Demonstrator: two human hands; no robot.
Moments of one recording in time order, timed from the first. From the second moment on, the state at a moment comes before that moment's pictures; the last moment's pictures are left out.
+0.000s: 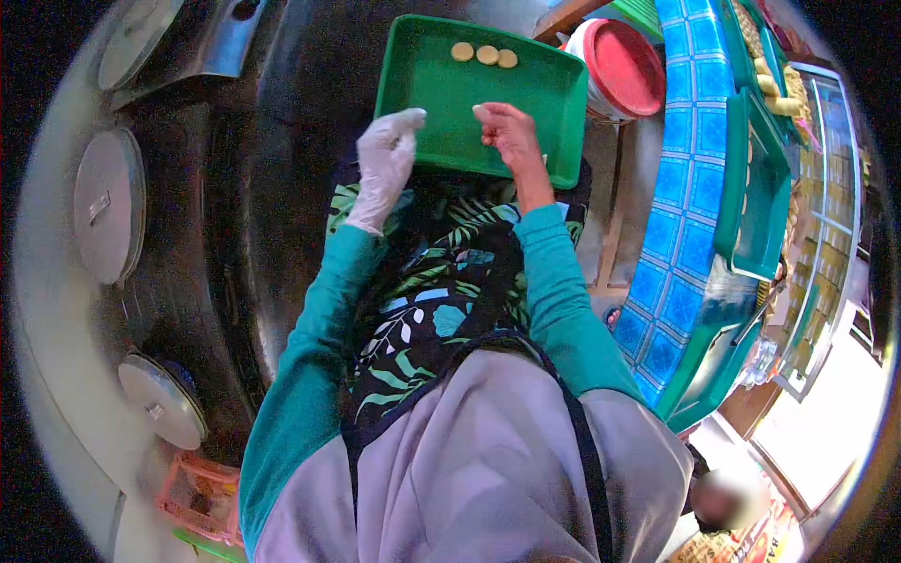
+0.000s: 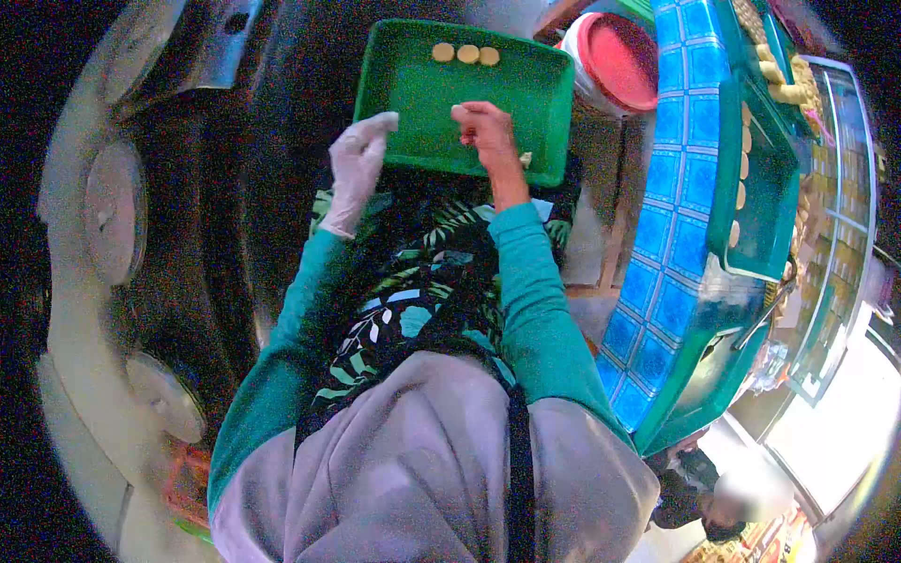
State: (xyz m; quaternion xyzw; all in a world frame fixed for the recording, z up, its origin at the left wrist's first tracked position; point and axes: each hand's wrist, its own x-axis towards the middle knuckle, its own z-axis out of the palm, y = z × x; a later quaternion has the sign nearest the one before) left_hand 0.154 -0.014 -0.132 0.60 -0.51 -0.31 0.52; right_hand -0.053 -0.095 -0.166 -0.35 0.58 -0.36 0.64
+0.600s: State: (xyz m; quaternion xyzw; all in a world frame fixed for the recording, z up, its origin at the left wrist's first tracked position) left_hand 0.066 -0.056 -0.160 0.56 -0.82 -0.07 0.04; right_hand -0.083 -0.073 -0.159 -0.81 0.58 -0.07 0.08
